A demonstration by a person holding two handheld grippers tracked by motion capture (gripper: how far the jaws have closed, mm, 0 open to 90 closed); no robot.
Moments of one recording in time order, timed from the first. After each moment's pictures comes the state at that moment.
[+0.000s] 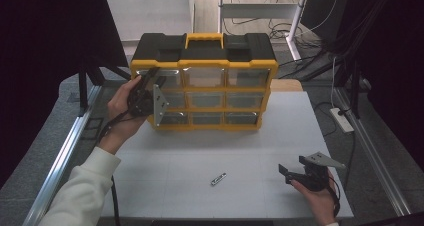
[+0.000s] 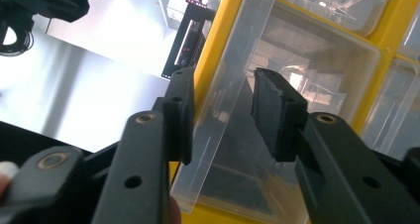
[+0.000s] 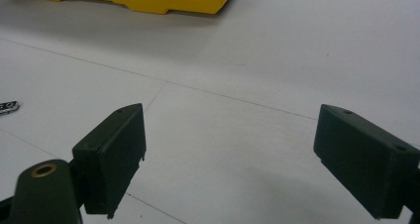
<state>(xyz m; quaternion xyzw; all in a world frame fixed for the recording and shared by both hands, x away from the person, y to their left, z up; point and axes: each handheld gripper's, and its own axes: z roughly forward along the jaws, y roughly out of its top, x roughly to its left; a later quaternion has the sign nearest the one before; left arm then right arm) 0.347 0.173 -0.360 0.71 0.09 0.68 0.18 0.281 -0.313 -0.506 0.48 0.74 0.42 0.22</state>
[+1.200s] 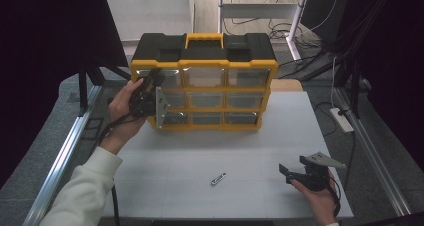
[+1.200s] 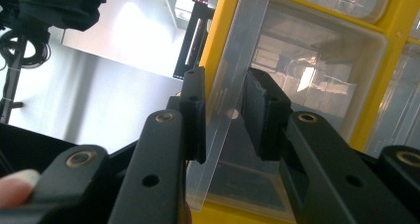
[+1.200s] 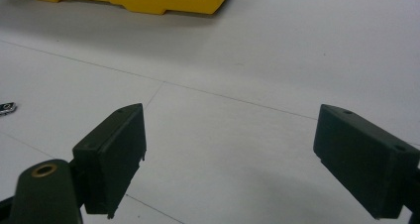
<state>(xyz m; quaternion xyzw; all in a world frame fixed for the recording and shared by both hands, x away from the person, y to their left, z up) 0.346 0.171 -0.363 0.70 0.08 0.70 0.15 0.281 -0.314 -0.506 0.48 0.74 0.42 0.22</state>
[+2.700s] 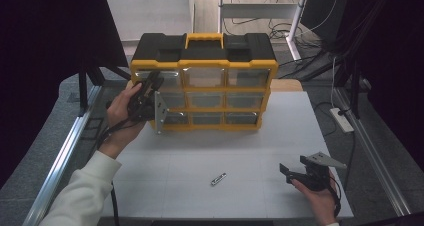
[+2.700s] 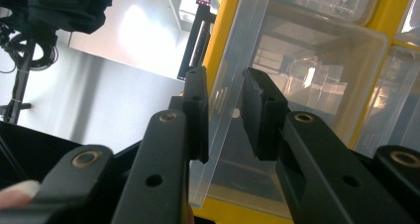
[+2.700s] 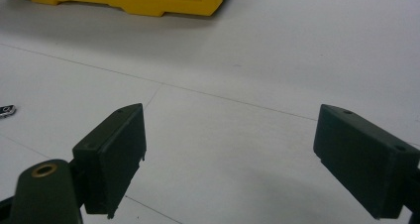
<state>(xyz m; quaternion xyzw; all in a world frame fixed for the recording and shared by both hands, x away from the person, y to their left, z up) 0.333 0.170 -0.365 0.69 0.08 0.70 0.16 0.281 -0.315 -0.505 0.48 0.74 0.42 0.22</state>
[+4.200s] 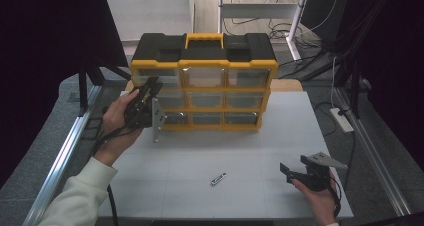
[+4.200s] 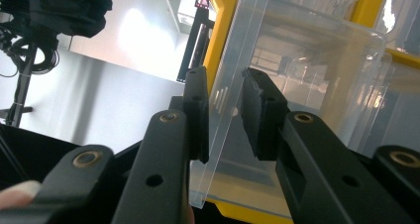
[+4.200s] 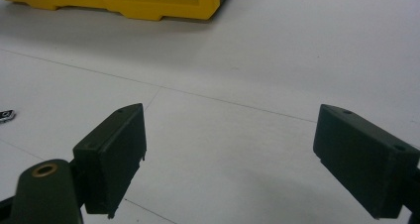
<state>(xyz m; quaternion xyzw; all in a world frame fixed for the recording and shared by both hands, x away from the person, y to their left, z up) 0.314 0.172 -0.364 0.69 0.07 0.70 0.16 0.280 -0.315 -0.505 0.49 0.73 0.42 0.22</state>
